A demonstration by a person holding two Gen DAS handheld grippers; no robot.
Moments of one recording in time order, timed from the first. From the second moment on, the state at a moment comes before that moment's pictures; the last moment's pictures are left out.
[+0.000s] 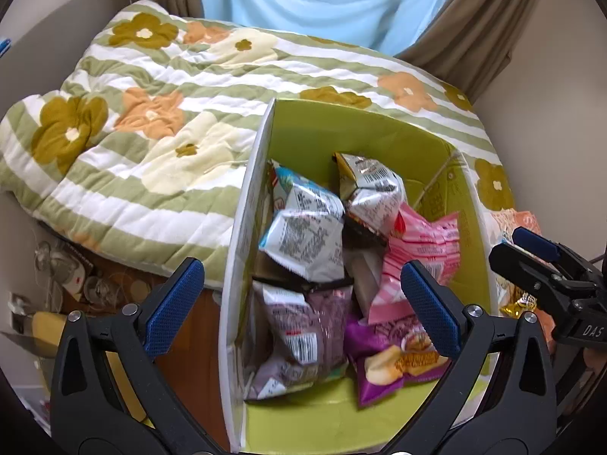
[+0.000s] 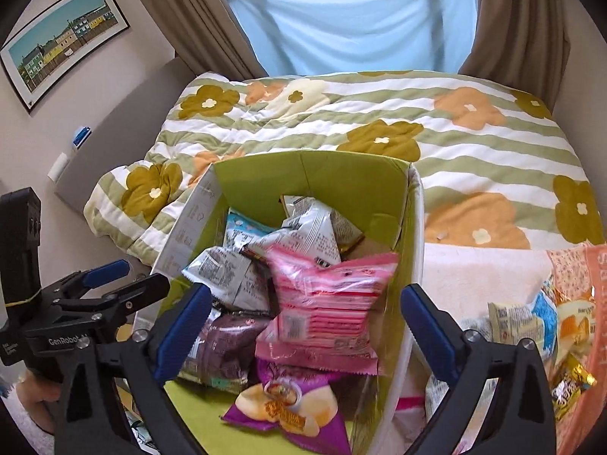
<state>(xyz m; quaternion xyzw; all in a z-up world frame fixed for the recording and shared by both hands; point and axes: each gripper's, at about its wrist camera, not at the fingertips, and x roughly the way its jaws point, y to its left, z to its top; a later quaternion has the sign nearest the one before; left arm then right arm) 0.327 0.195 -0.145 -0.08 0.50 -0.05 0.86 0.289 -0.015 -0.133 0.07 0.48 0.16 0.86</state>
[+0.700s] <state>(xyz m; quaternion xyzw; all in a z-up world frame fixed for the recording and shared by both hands) 0.271 0.144 -0.103 -0.06 0.46 -0.14 0.88 0.202 -0.054 -0.084 0.09 0.43 0.09 0.89</state>
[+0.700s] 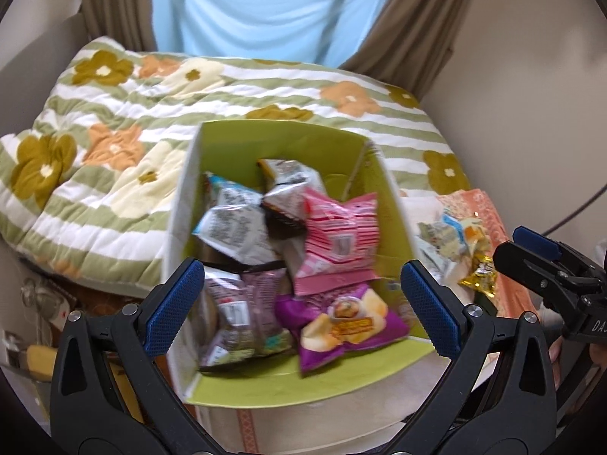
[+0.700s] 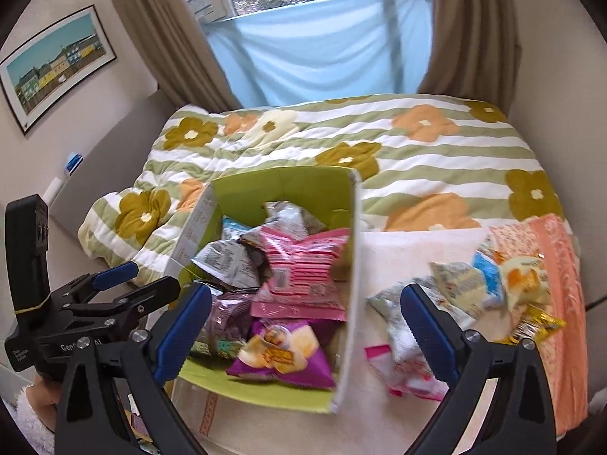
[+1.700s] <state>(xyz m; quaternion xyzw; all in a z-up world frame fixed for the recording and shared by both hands) 0.296 -0.156 -0.136 0.10 0.50 -0.18 0.84 0.206 -0.349 -0.125 0.12 0.45 0.06 0.88</state>
